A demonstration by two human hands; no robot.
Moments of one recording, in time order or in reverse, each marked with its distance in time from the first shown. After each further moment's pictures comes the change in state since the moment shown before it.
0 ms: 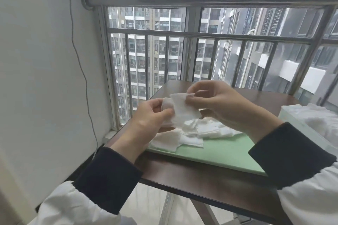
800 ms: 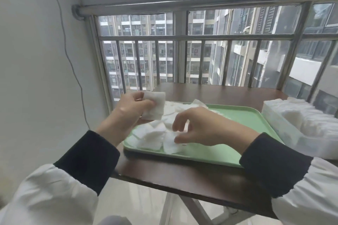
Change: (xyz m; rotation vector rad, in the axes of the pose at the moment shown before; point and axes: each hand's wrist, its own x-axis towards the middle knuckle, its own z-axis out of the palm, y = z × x) left_hand 0.015 0.030 -0.005 0.138 0.051 -0.070; right_hand -0.022 0.035 -0.003 -0.957 -0.086 -0.060
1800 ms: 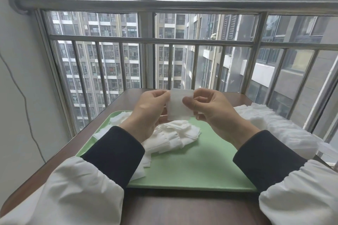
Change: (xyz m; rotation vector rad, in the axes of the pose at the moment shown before) left_hand 0.051 0.009 0.138 -0.192 -0.230 -0.038; right_hand -0.022 0.076 -0.049 1.039 0.489 0.188
